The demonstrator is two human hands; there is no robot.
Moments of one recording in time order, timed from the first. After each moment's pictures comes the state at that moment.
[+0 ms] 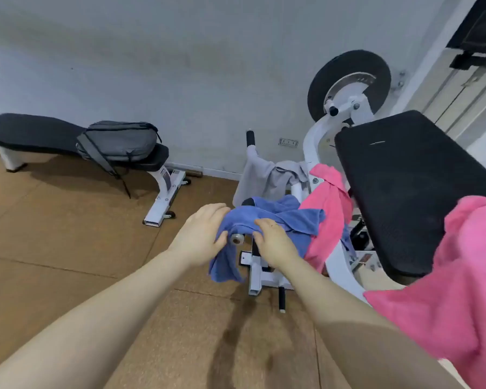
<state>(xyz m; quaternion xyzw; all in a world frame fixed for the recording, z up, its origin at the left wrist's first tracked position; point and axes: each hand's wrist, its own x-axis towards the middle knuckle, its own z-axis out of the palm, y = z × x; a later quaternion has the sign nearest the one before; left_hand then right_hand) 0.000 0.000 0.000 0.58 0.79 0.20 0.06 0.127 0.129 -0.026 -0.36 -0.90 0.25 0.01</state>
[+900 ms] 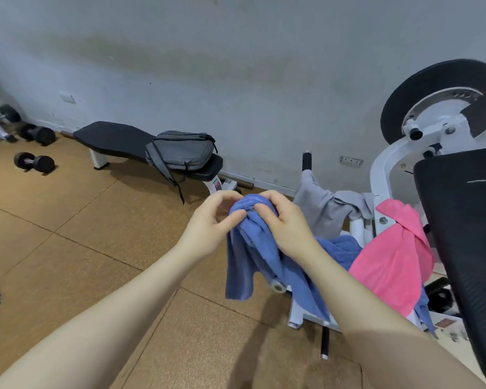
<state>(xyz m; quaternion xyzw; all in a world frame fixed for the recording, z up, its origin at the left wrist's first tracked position) -0.067 0.015 0.050 0.39 0.72 0.57 0.13 0.029 0.140 0.067 -0.13 -0.84 0.49 0.20</state>
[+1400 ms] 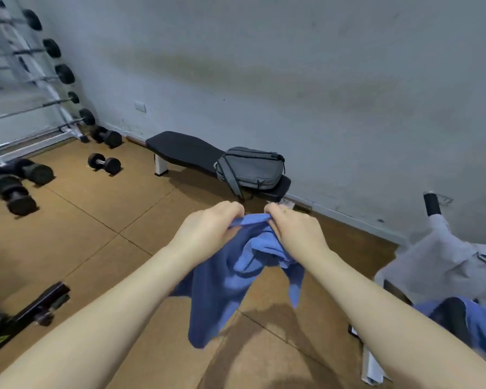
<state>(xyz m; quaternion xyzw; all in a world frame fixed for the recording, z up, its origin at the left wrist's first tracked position) -0.296 -0.211 0.060 0.45 0.87 0.18 -0.12 -0.222 -0.032 0.041 -0.05 -0.99 0.01 0.14</state>
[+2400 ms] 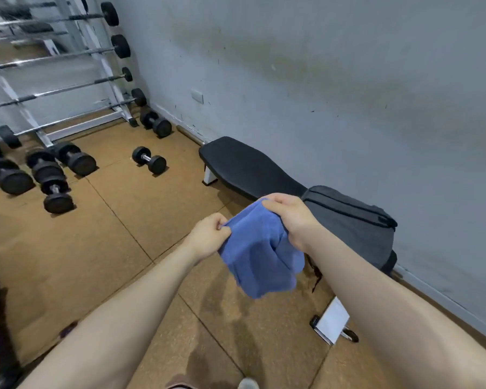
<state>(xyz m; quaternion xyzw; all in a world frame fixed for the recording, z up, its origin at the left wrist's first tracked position) -0.880 -0.232 -0.031 0.07 0.88 0.45 0.17 -0.842 -0.055 0.017 -0.10 -0.72 0.68 -0.06</state>
